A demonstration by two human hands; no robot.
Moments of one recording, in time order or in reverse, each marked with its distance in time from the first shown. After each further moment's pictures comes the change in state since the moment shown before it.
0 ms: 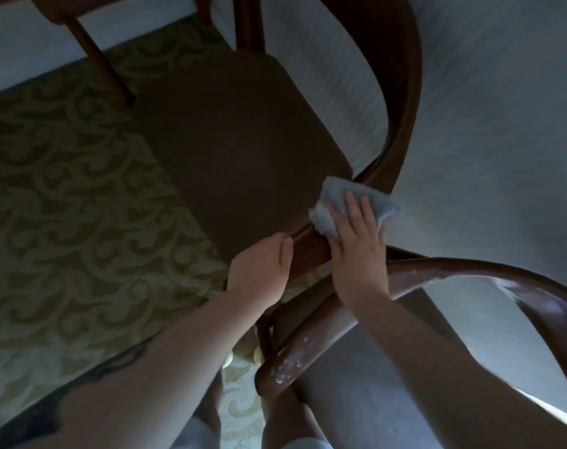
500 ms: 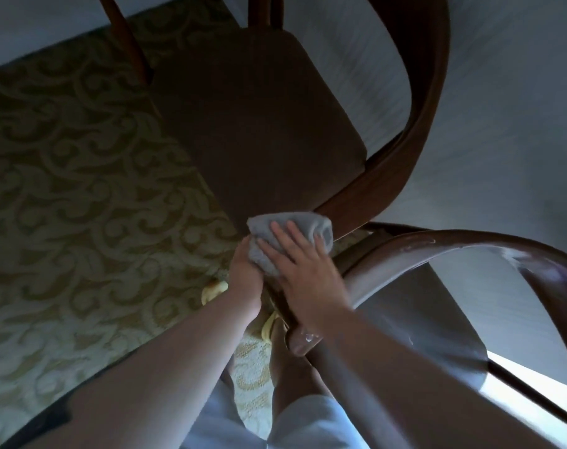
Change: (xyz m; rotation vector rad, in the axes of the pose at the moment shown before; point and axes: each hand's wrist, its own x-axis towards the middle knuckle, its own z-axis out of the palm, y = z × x) left_hand -0.051 -0.041 -0.005 -1.168 -0.031 -0.679; right_hand -0.071 -0.085 0.035 -0.162 -0.232 -0.486
